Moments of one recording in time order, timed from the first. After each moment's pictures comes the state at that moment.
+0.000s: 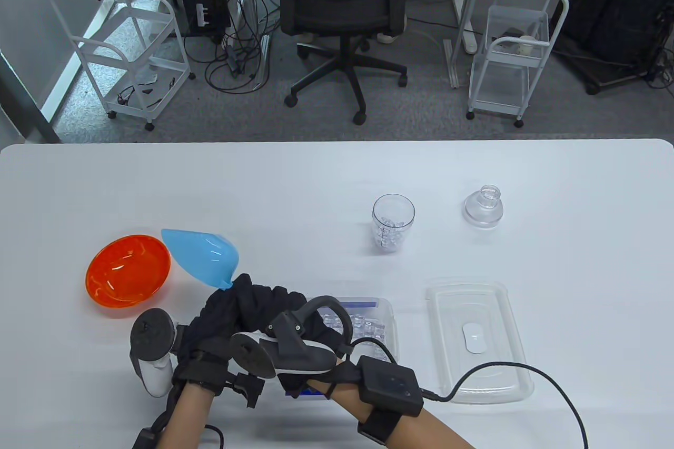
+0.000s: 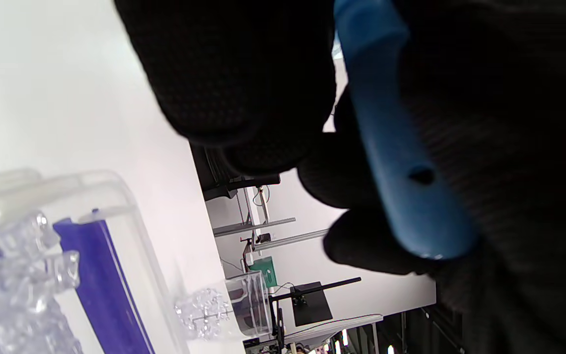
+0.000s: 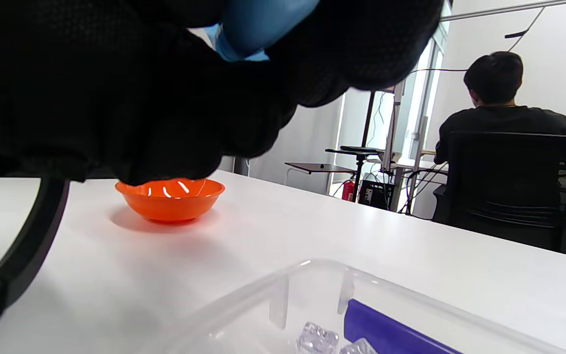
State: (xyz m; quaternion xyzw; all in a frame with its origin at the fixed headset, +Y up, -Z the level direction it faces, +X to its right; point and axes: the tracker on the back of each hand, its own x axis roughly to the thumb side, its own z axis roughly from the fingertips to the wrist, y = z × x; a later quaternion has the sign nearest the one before) left_hand -0.244 -0.709 -0.263 0.03 -0.04 0.67 0.74; right_hand -0.086 -0.626 -0.243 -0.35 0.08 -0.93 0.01
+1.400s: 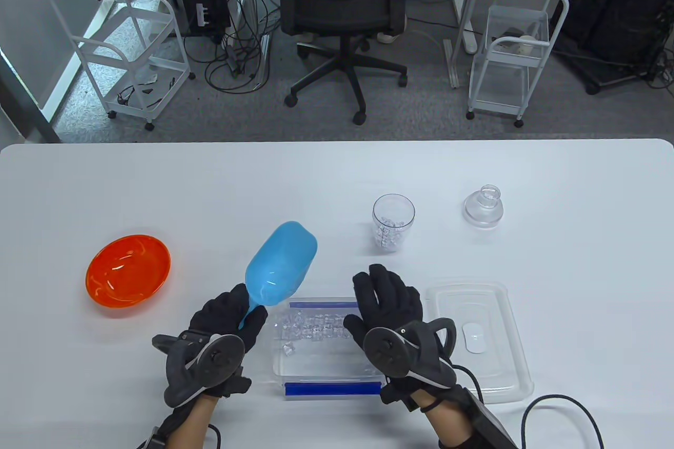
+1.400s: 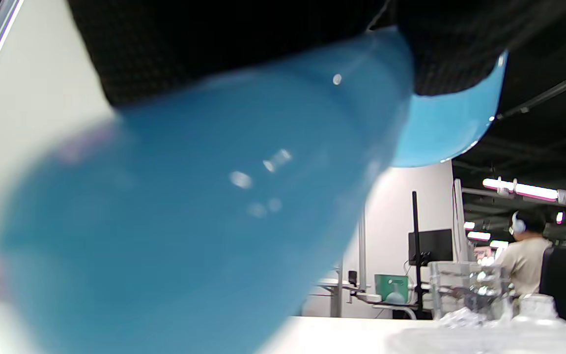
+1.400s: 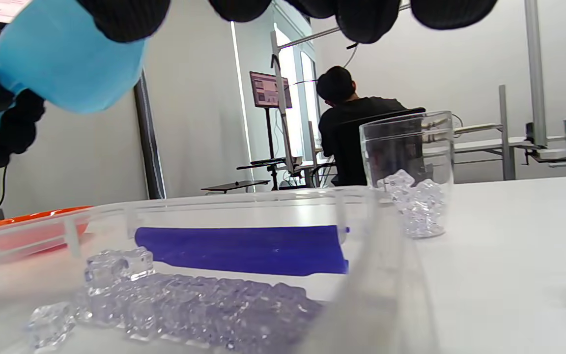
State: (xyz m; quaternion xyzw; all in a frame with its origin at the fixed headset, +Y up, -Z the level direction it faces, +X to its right) left_hand -0.209 -0.663 -0.243 0.26 -0.10 0.05 0.96; right_hand 0.080 -0.668 -0.253 -0.19 0.10 -0.97 -0.11
